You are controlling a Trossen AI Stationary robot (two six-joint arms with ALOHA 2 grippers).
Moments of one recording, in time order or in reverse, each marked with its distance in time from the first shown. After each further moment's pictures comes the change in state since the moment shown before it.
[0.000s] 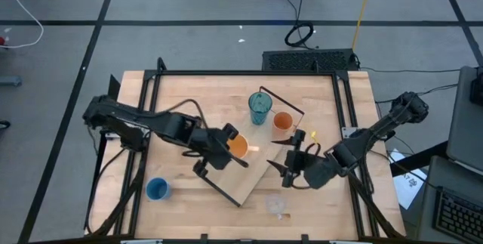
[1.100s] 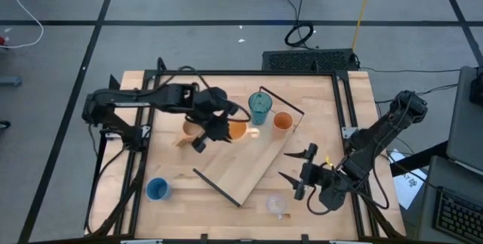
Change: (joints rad) left arm 0.294 -0.034 0.000 -0.041 0.391 0.126; right arm 0.210 0.001 -0.130 0.014 0.189 0.267
